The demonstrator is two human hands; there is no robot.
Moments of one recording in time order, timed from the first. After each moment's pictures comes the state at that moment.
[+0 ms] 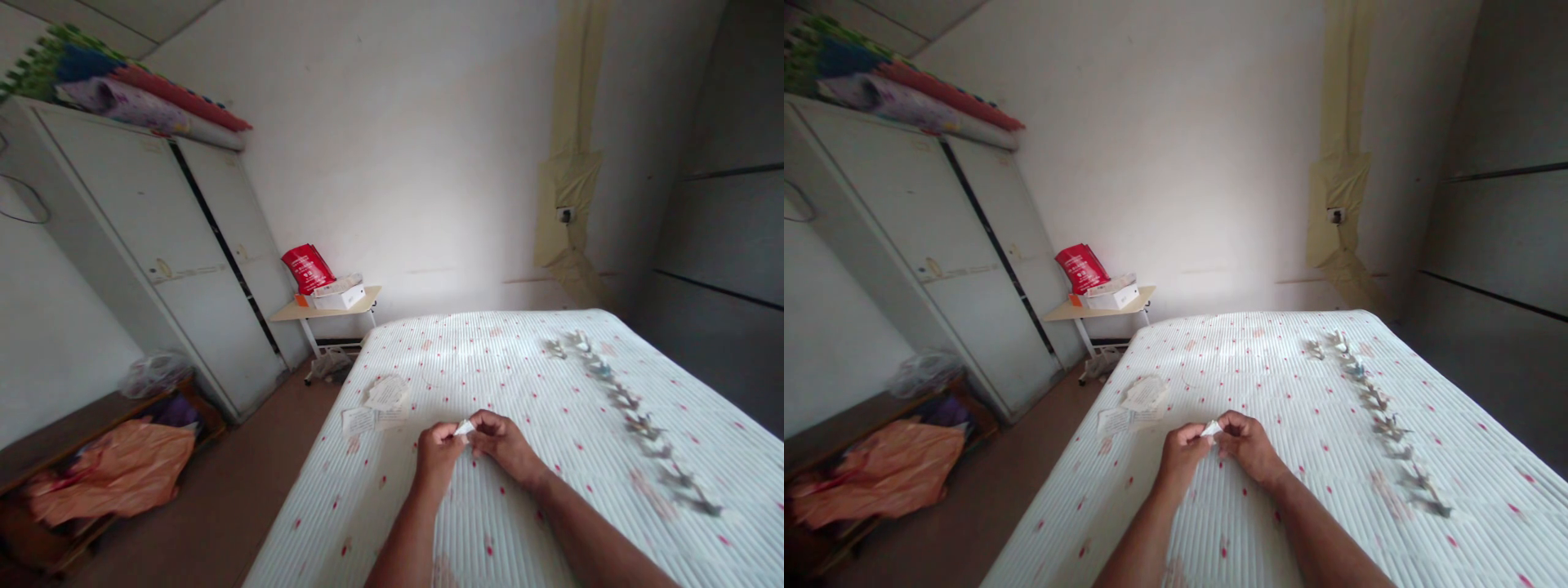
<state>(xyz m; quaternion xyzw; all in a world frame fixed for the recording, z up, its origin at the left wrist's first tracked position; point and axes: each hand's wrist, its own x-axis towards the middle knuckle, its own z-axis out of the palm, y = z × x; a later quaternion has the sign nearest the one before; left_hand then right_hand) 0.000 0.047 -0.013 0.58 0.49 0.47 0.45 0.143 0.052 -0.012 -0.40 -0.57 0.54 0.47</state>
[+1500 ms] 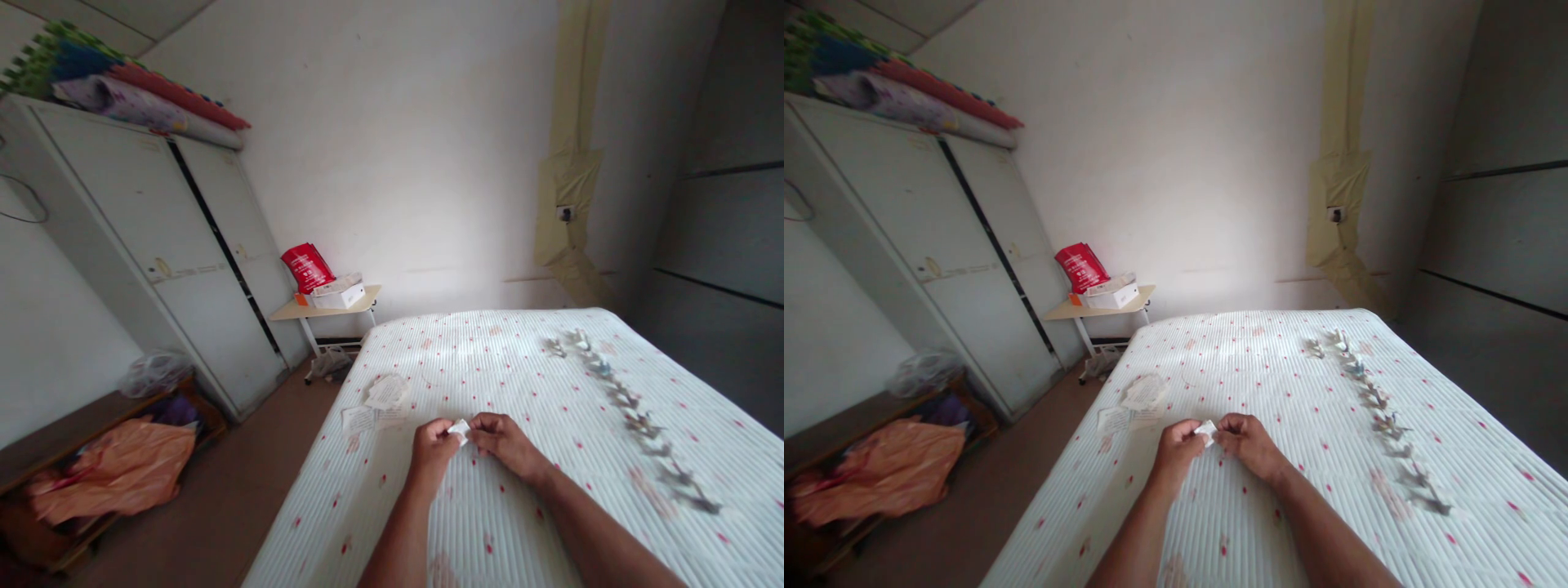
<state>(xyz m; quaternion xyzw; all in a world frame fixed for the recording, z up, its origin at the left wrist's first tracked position) -0.005 0.046 -0.003 0.56 0.49 0.46 0.49 0.148 0.053 -0.009 -0.43 -0.62 0.50 0.42</state>
